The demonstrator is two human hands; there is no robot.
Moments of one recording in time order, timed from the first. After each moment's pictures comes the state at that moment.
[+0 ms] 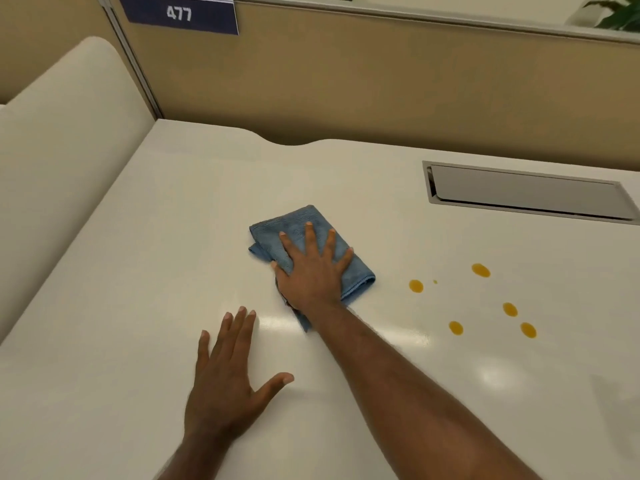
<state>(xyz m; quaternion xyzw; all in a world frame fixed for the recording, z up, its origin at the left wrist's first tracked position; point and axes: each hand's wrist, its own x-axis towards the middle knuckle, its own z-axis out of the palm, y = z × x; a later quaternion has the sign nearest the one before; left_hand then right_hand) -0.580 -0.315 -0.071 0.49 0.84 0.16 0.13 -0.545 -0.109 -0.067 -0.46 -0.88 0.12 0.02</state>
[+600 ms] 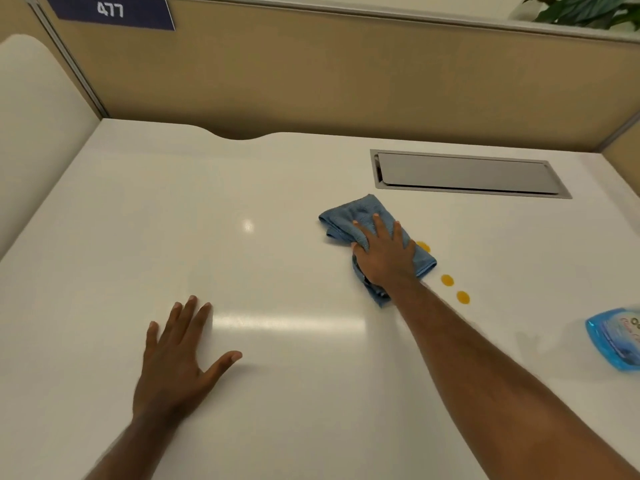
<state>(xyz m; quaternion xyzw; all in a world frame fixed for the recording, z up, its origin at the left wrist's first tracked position) -0.577 -0.313 -0.073 0.50 0.85 0.13 0.10 -0.358 -0.002 -0.054 -0.54 -0.83 0.14 0.00</state>
